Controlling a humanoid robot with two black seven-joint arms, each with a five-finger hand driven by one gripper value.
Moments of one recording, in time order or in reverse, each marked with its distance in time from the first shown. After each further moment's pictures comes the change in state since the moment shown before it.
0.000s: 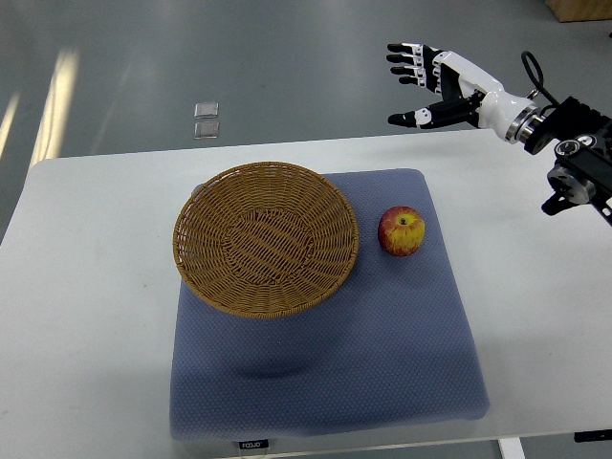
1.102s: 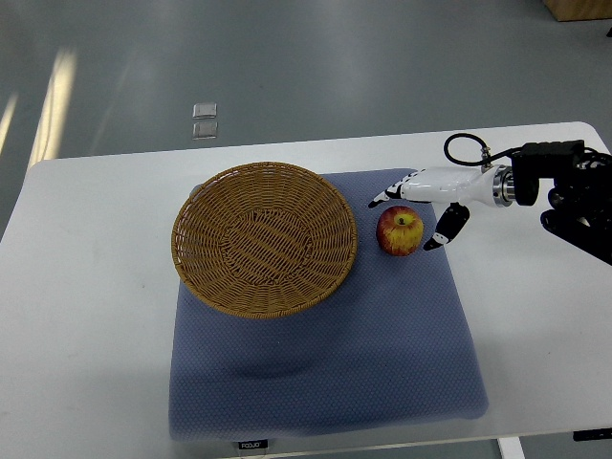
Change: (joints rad) left arm 0.000 0.000 0.000 0.000 0.000 0.000 0.000; right arm 0.049 -0.049 -0.348 0.082 -0.758 -0.128 0.011
